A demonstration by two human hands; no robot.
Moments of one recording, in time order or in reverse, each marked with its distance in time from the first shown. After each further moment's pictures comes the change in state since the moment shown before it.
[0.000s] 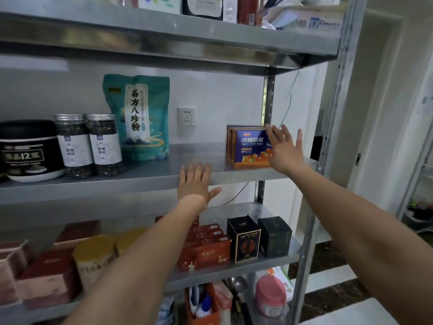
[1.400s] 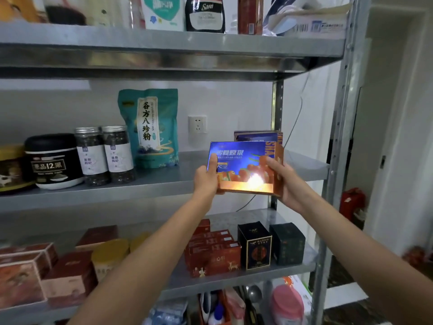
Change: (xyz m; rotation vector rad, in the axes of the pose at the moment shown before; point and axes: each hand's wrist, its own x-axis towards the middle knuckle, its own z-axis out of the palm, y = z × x) left_hand -0.012 0.030 -0.067 -1.524 0.199 -0.429; right_hand -0.089 -0.042 -0.040 2.060 -0.346 0.289
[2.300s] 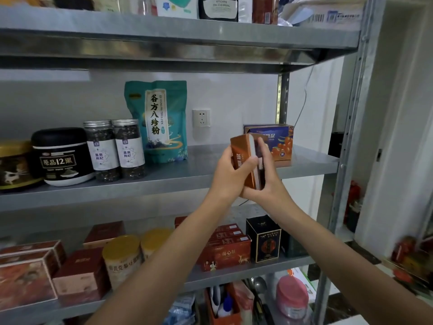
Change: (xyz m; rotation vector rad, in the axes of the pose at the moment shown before) left_hand -0.067 0.046 -0.033 -0.063 -0.298 0.226; right_hand -0.038 0.038 0.084 -0.712 -0.012 -0.361
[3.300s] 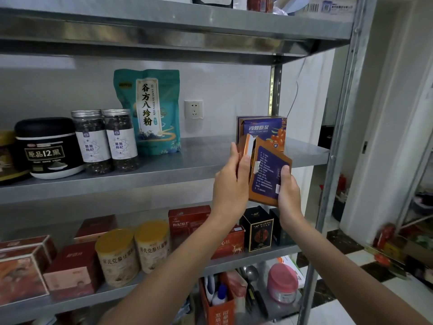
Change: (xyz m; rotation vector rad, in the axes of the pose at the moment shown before) left_hand -0.026 -0.023 0.010 0.175 -0.026 0.084; right_hand -0.006 0.075 -0.016 0.277 0.511 0.368
